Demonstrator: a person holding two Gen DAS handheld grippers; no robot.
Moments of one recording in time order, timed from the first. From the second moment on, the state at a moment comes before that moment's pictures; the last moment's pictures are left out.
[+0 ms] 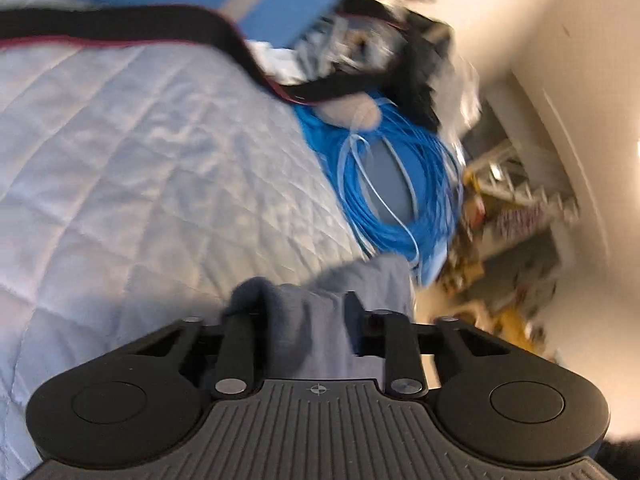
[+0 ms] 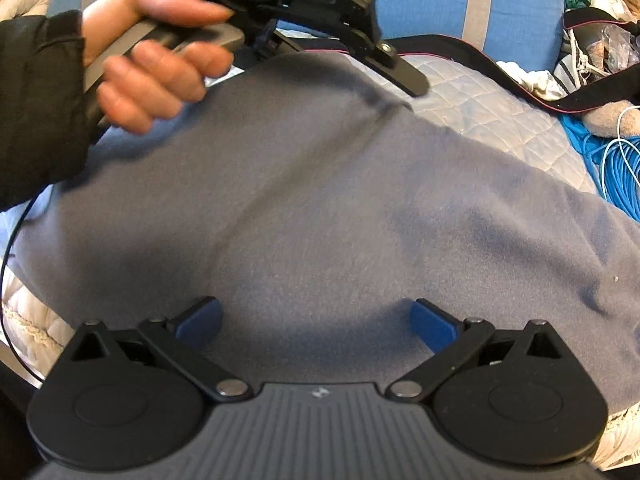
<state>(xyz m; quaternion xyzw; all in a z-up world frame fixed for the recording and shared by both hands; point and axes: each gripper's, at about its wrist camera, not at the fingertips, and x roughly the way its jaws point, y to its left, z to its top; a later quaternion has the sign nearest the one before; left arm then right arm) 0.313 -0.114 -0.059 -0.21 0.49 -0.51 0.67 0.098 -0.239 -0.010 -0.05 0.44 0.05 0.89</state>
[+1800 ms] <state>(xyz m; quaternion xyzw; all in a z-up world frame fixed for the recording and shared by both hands) 0.319 -0.076 -0.093 -0.37 0.54 -0.36 0.67 0.121 -0.523 0.021 0.27 0.30 -0.23 0.88</state>
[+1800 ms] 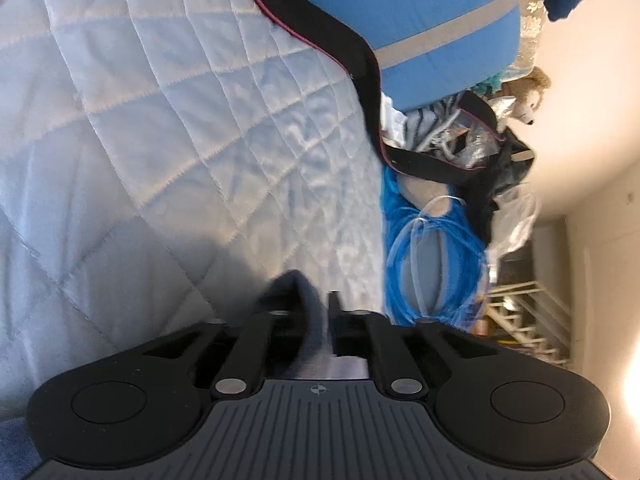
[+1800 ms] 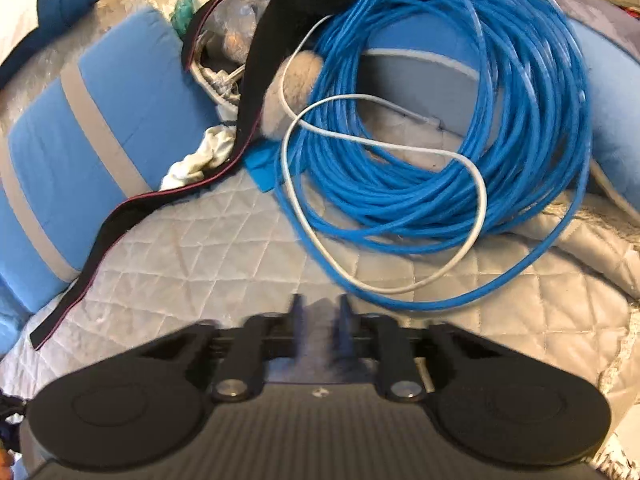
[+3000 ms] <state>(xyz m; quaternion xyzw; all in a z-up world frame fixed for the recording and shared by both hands) 0.314 -0.072 -0.075 -0.29 0.52 -0.37 0.72 0.106 -0.280 0.019 0.00 0.32 0.05 0.95</state>
